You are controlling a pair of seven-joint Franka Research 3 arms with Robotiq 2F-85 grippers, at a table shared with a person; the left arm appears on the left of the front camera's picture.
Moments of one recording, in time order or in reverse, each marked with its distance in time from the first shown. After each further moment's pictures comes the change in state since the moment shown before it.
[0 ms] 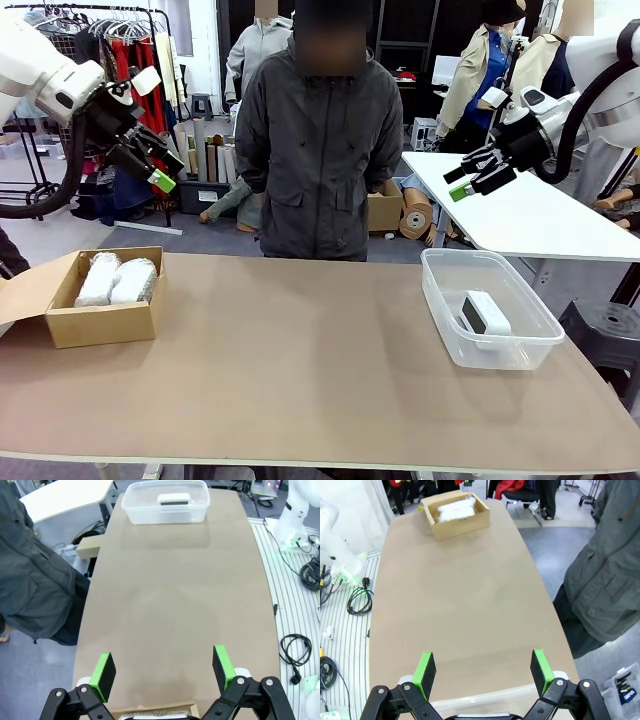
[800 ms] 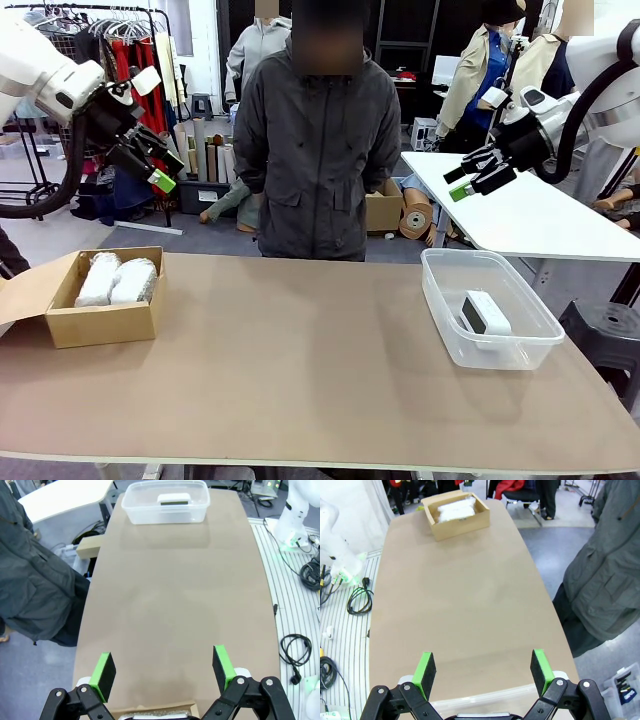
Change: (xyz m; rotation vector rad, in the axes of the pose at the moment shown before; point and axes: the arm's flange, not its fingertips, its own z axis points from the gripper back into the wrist) left arm 0.000 0.000 0.000 0.000 0.000 0.000; right arm 0.000 0.000 0.000 0.000 0.000 0.000
